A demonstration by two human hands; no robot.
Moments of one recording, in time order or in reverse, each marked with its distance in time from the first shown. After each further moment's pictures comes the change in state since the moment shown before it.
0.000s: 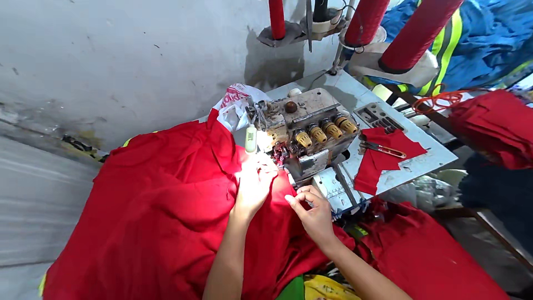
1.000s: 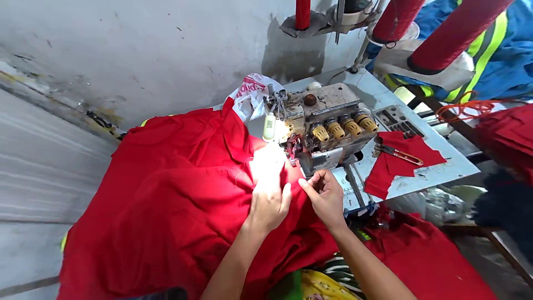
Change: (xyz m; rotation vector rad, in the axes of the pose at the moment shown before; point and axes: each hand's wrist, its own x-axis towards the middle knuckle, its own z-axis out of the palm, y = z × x) left_hand -0.055 0.008 0.013 0.290 0.059 0.163; right_hand 0.027 -0.002 -0.002 0.181 -0.021 0.031
